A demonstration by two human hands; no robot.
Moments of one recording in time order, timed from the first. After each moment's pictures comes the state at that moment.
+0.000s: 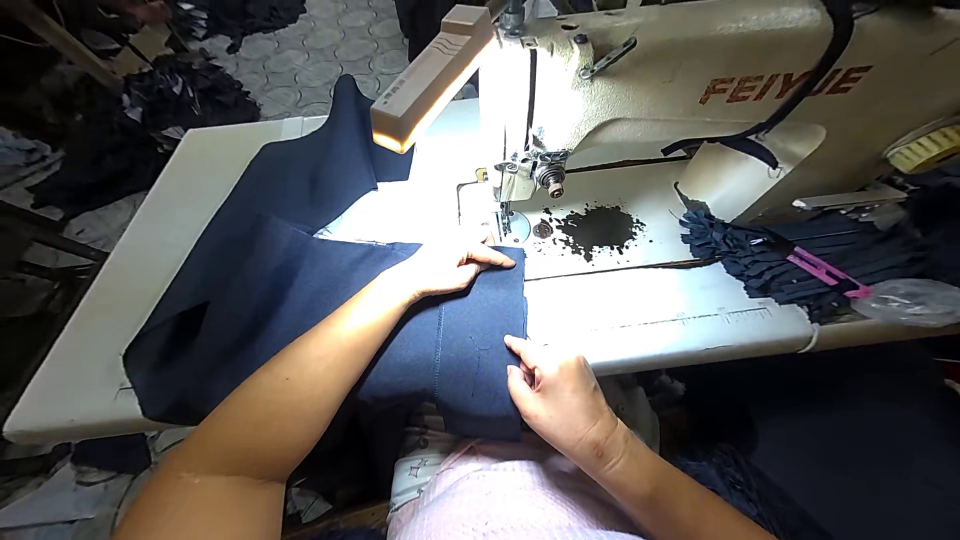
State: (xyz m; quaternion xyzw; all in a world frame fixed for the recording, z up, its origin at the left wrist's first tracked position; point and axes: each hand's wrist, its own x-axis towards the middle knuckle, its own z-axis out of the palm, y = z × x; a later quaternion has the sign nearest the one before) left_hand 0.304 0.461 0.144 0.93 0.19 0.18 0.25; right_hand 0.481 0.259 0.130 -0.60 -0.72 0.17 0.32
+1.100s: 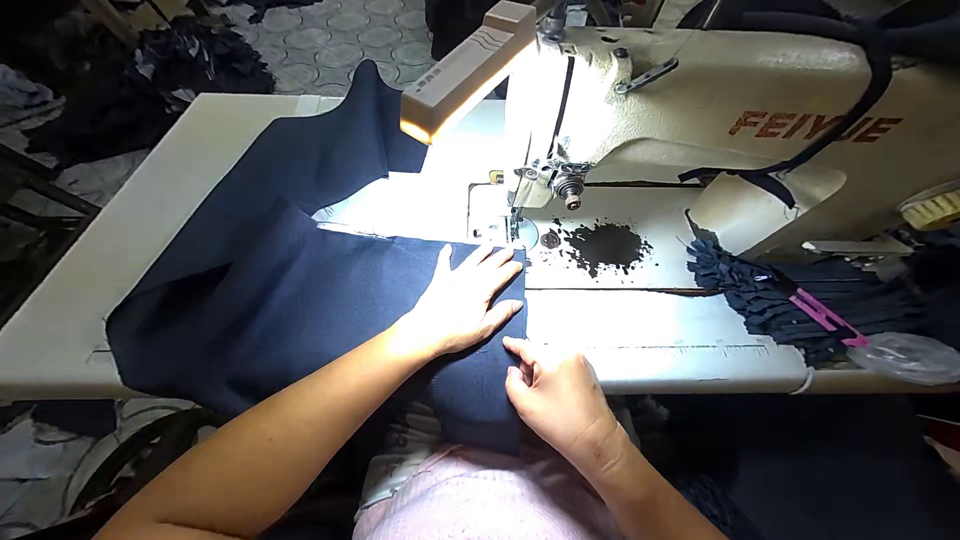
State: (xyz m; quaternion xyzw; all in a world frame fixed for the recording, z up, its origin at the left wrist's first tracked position) left_hand 0.330 0.384 0.133 0.89 0.42 0.12 0.11; right_hand 0.492 0.273 0.144 -0.60 -0.73 0.19 0.25
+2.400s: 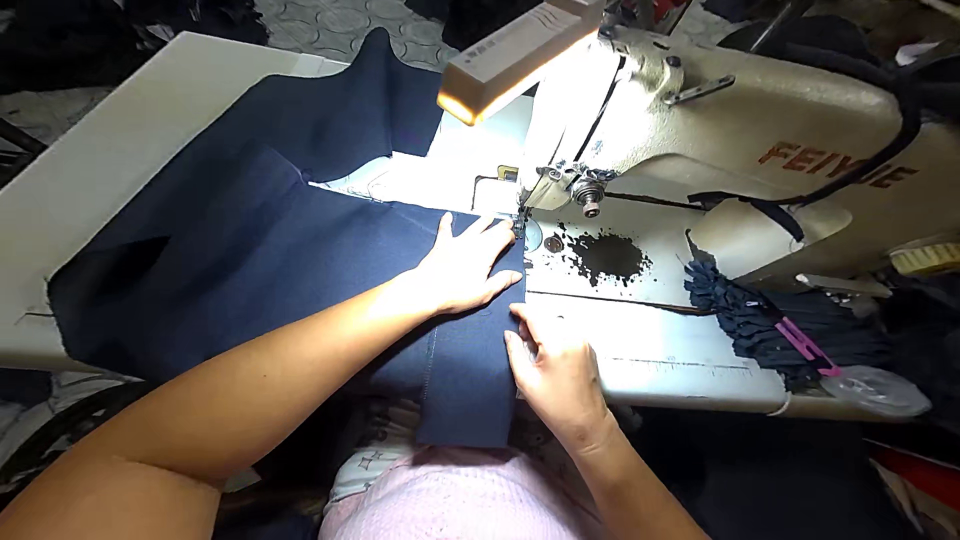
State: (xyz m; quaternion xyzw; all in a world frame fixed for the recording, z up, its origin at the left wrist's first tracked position) left_hand 0.334 0.423 0.145 0.87 0.45 0.09 0.16; right_hand 0.498 0.299 0.125 -0.56 -0.75 0.05 0.35
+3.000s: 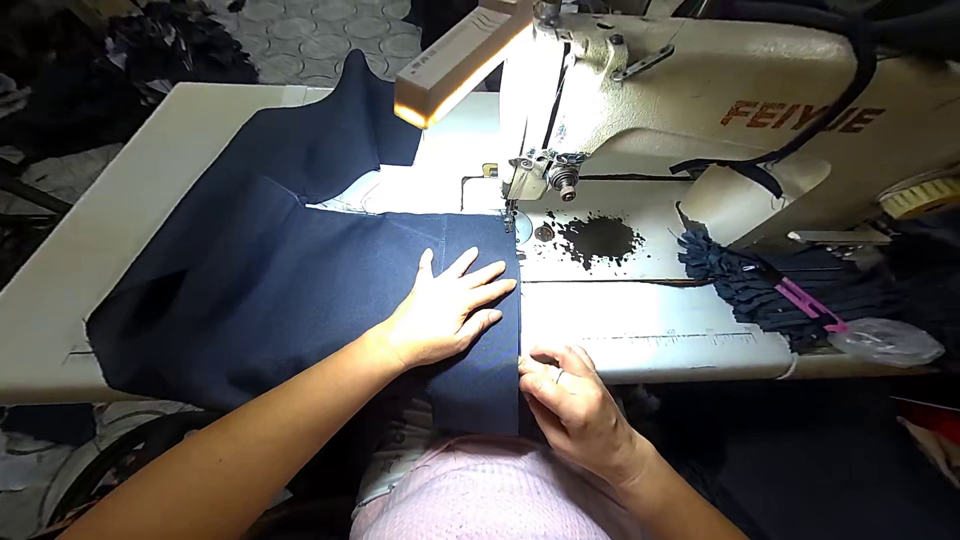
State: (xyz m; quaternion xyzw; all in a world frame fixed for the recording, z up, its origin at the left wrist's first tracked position) left_hand 0.307 0.369 0.129 0.91 0.36 0.15 0.11; right_hand 0.538 0.256 0.095 -0.38 -0.84 0.06 0.39
